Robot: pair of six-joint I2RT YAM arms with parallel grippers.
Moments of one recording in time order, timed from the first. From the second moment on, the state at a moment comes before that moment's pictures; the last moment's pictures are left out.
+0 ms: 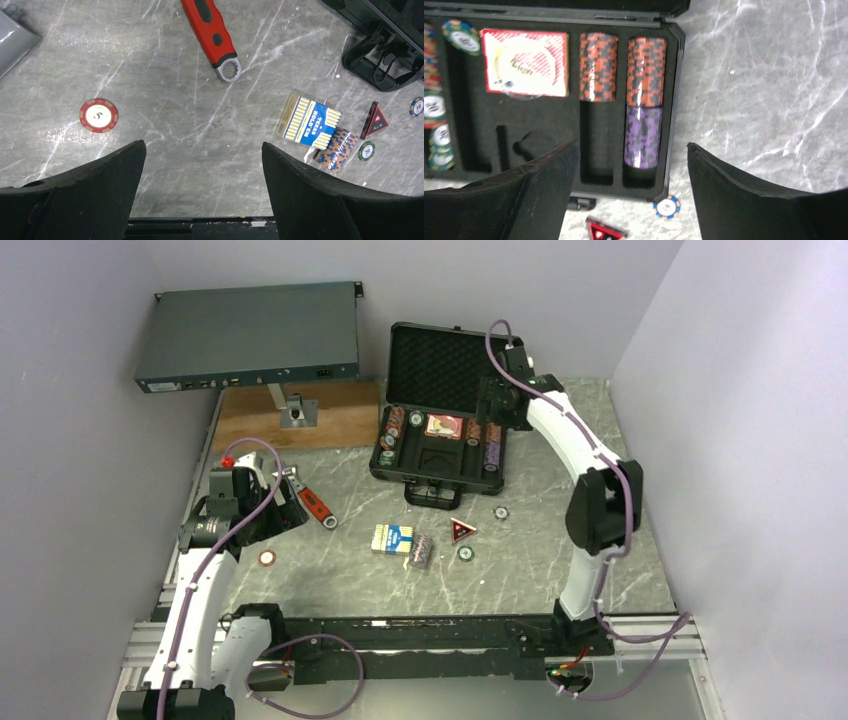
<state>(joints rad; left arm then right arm) 0.03 0.82 0.79 -0.85 0.13 -0.38 0.29 1.94 1.79 -0.80 0.19 0.38</state>
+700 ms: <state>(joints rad) 0.03 0.82 0.79 -0.85 0.14 -0.38 0.31 1.82 1.33 -0.65 0.07 0.54</state>
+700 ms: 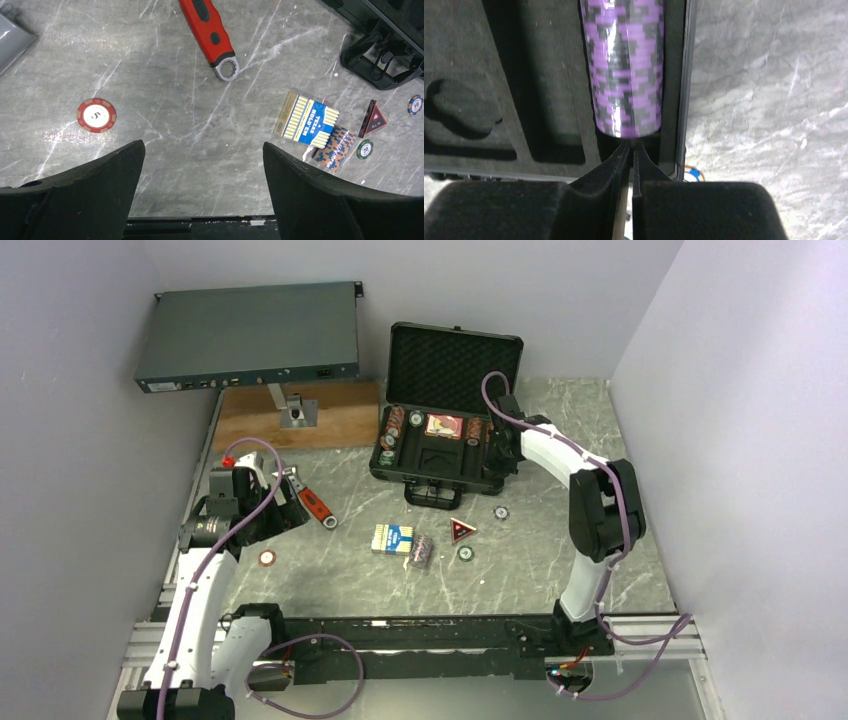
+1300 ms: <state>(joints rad) 0.03 0.82 0.79 -0.85 0.14 -0.38 0.31 1.97 1.52 -0.75 0.14 0.46</state>
